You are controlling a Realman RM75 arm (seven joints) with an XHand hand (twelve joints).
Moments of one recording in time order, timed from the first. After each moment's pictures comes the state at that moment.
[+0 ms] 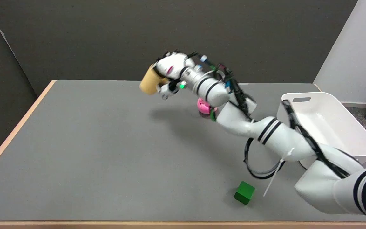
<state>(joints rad) 0.73 -1.26 -2.20 1.17 -0.23 -0.18 0.77</state>
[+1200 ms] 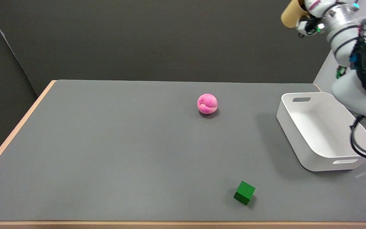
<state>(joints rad) 0.40 -0.64 -1.66 1.73 -0.48 -0.58 0.82</state>
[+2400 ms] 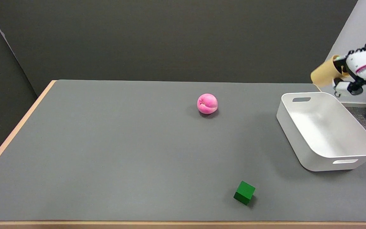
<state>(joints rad) -0.52 -0.73 -0.92 1.78 -0.43 -0.22 1.11</state>
